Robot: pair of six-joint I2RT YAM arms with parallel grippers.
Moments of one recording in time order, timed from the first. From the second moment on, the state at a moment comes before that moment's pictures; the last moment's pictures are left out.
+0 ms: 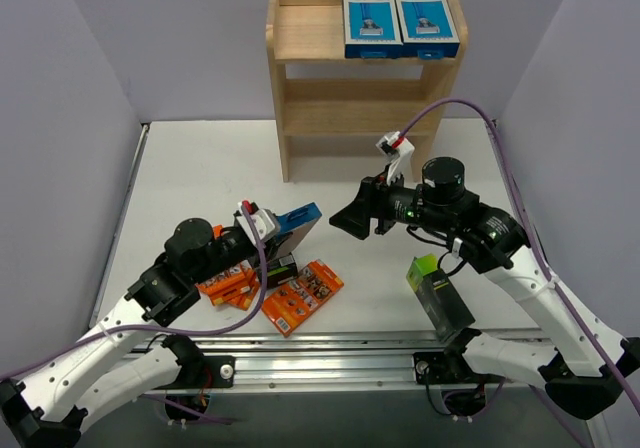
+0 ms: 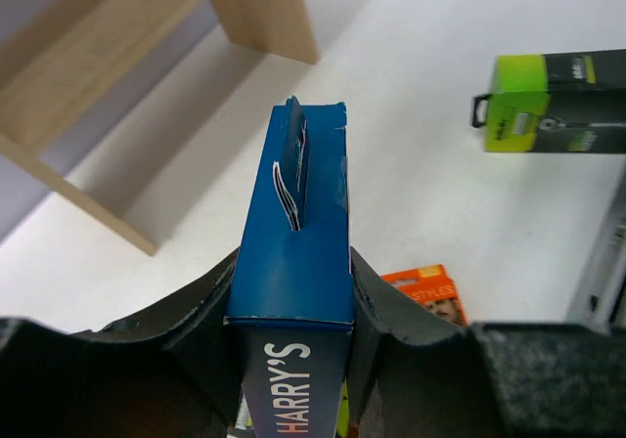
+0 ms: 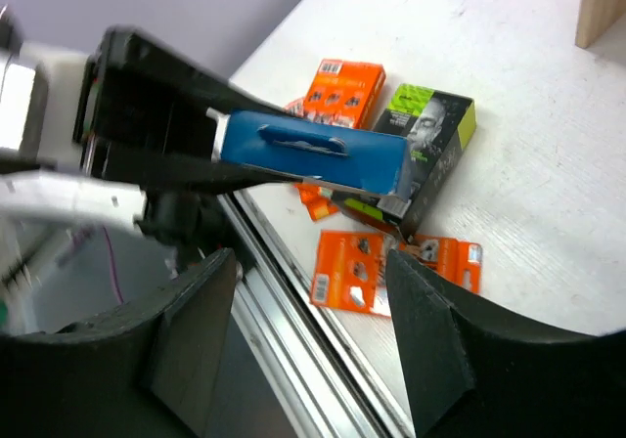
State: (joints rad) left arm -0.74 0.79 0.78 -0.13 0.24 0.21; right arm 0.70 1.08 1.31 -0.57 -0.41 0.34
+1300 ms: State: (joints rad) left arm -1.28 1.04 0.61 0.87 -0.83 1.38; right arm 1.02 1.10 1.07 -0.05 0.24 1.06
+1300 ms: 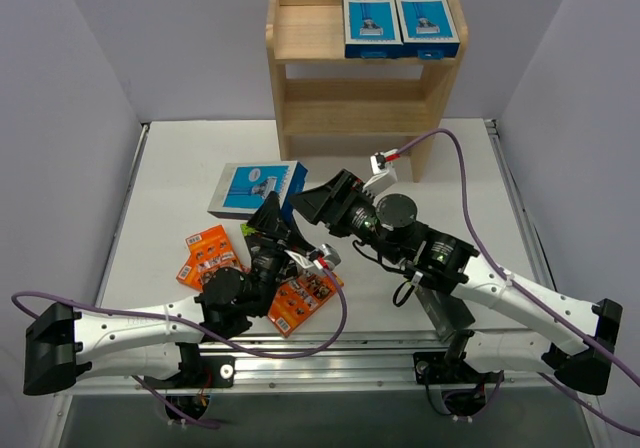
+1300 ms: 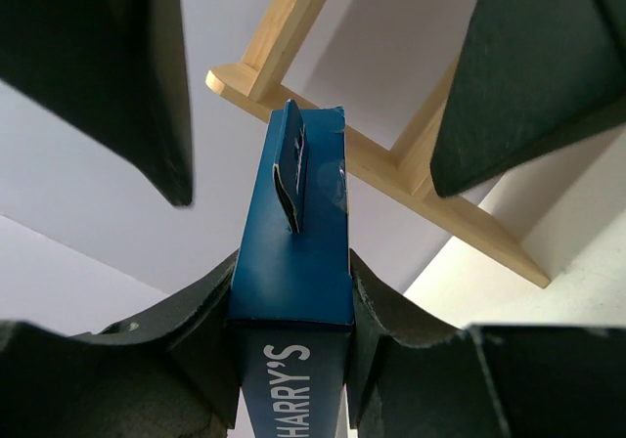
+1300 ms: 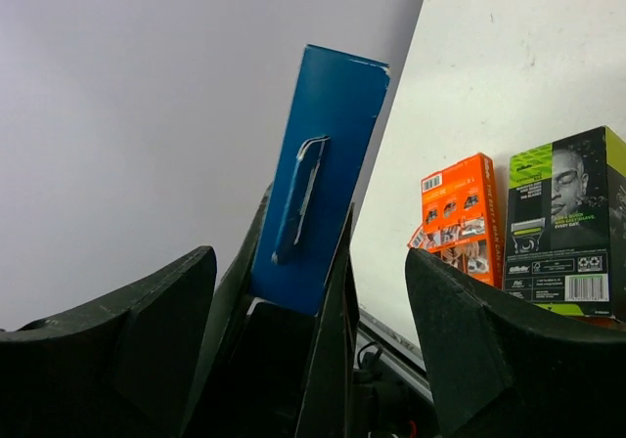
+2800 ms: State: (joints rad) left arm -1.36 1.08 0.53 1.02 -0.81 1.63; right arm 1.01 1.20 1.10 -0.04 0.28 1.08
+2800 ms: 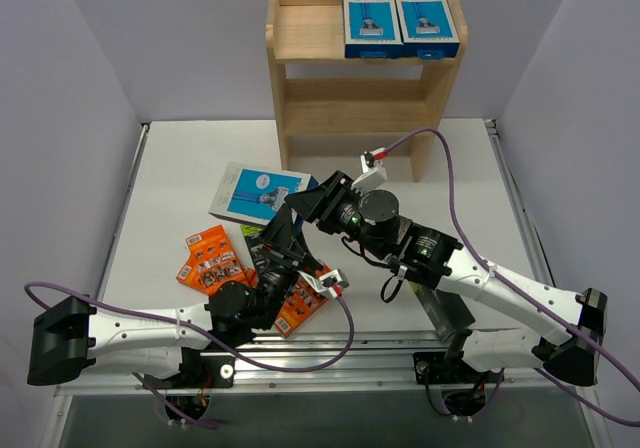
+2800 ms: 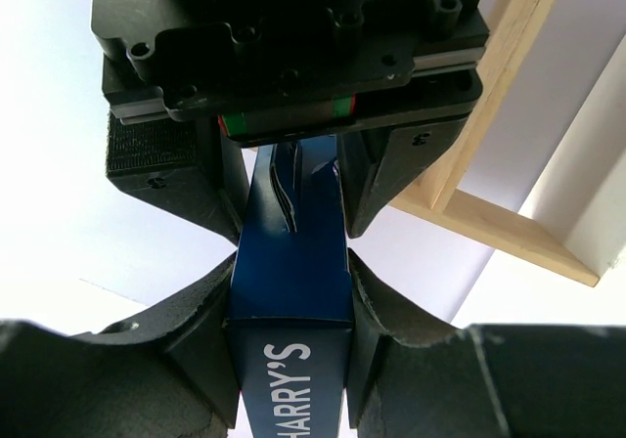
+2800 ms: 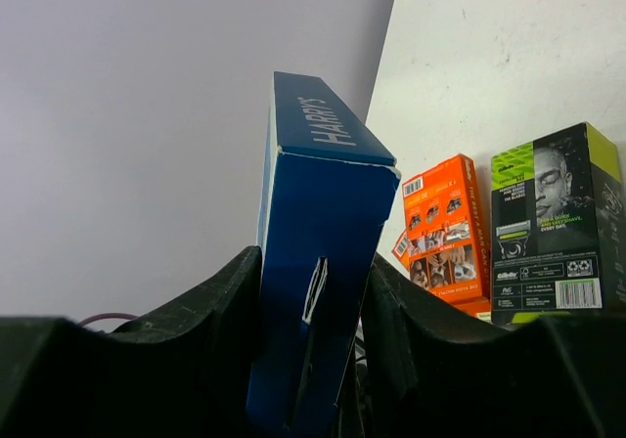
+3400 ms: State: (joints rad) left arm -1.36 1.03 0.51 0.83 -0.79 1.54; right arm 0.97 1.11 1.05 -0.09 0.37 1.11
